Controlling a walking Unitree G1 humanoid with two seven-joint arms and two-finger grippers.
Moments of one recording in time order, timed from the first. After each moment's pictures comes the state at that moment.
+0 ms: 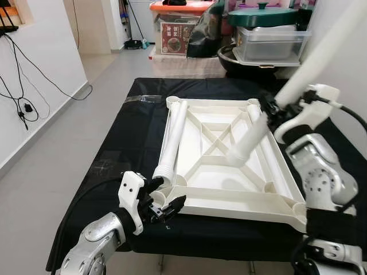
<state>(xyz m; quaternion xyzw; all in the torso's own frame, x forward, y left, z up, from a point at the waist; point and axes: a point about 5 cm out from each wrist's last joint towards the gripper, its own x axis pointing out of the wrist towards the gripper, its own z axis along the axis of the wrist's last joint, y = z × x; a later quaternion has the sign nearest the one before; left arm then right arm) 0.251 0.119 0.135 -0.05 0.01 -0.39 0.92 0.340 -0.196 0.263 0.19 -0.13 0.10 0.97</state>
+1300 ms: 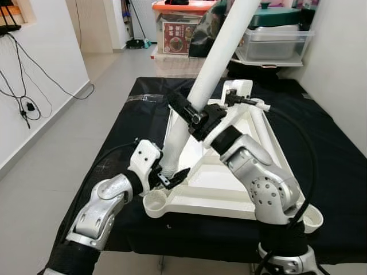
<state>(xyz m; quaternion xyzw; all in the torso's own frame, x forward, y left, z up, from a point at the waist) 0.306 0.106 0.174 0.08 -0.05 -0.40 0.91 0.299 -0.065 0.281 0.20 -0.13 0.38 0.89</state>
